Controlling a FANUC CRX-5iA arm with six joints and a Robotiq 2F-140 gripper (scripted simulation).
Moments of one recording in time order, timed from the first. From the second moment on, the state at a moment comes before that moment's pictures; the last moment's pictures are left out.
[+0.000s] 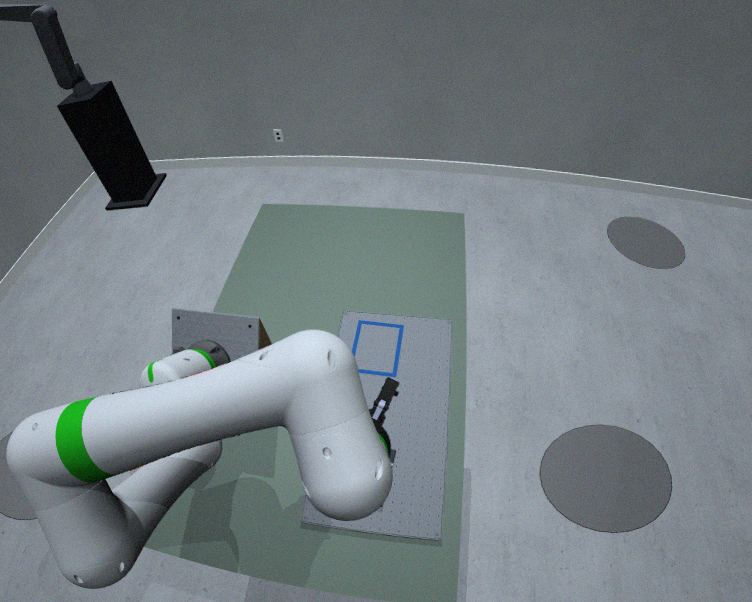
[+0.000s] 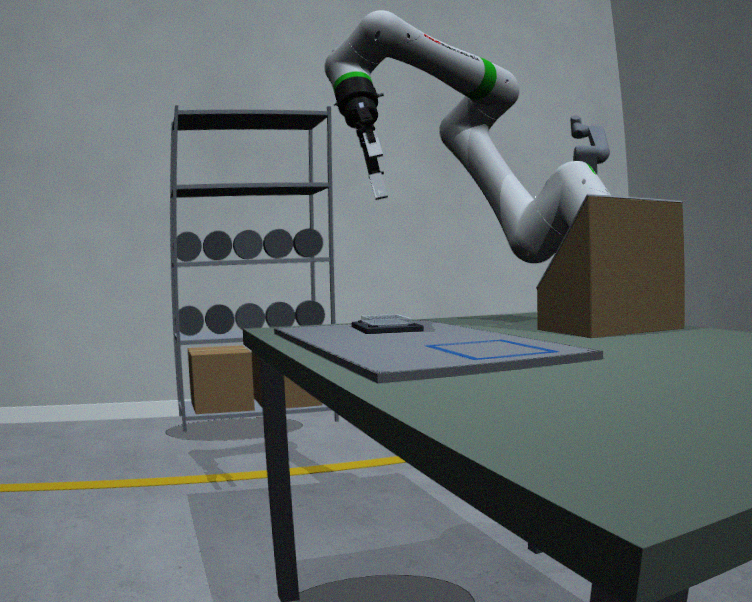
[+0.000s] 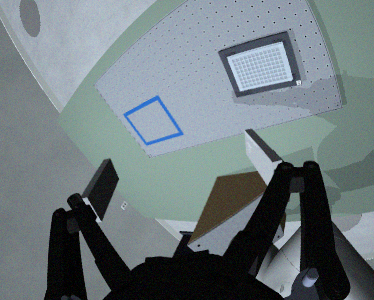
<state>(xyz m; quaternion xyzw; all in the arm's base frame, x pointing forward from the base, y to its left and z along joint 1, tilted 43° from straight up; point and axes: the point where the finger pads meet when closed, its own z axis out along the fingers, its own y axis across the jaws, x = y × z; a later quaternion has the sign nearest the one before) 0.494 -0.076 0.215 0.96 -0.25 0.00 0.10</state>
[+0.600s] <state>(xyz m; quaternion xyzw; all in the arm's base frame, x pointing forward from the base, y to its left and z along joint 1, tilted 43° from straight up) 0.485 -0.129 0.179 0.89 -0.41 0.03 0.17</state>
